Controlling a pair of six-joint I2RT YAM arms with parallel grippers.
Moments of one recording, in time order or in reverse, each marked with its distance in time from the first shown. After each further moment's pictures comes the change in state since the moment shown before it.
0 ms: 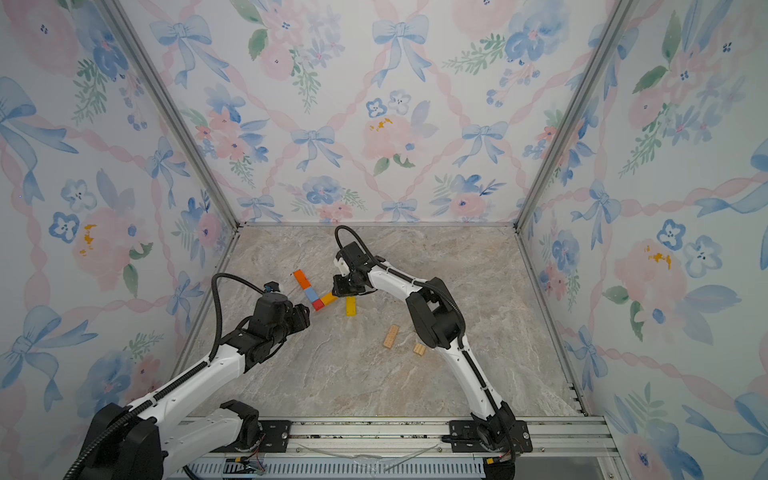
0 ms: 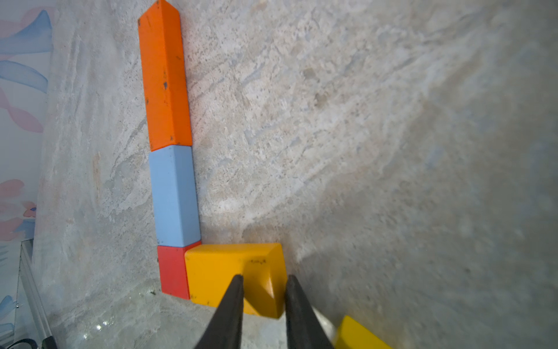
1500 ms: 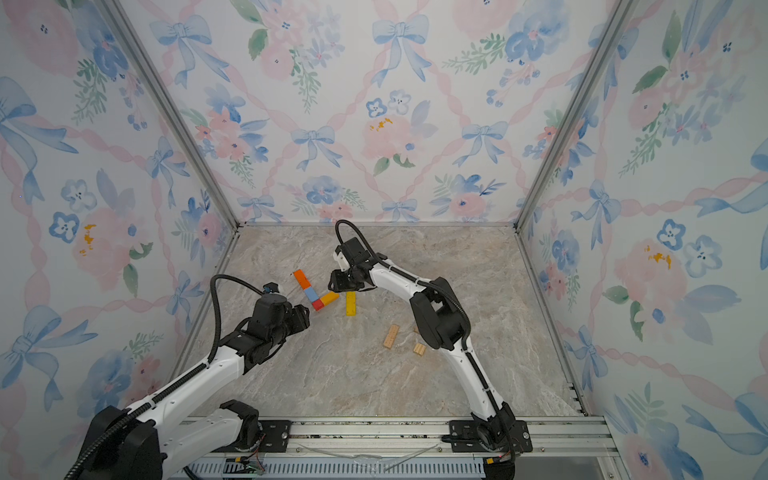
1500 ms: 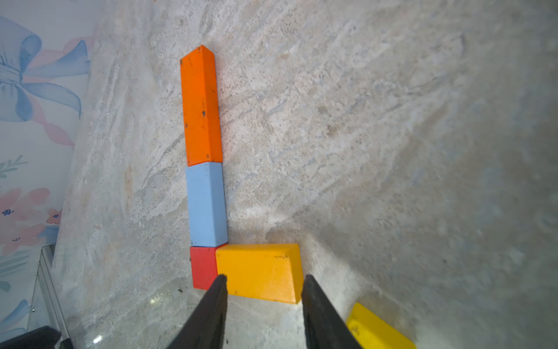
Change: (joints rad) left arm 0.003 -0.015 -0.009 -0.001 0.006 -0.007; right arm -0.004 -0.067 -0.021 0.037 0.009 0.018
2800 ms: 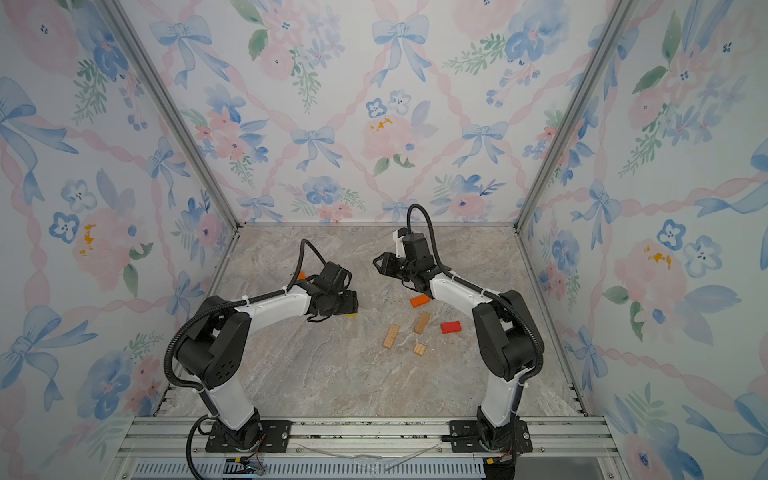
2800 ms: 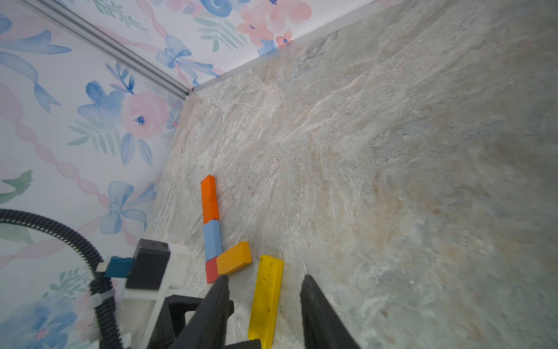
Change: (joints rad) left arm -0.197 0.744 0.597 -0.187 0.138 0.043; right arm -0.244 -0.559 -0.762 0.568 0.026 0.213
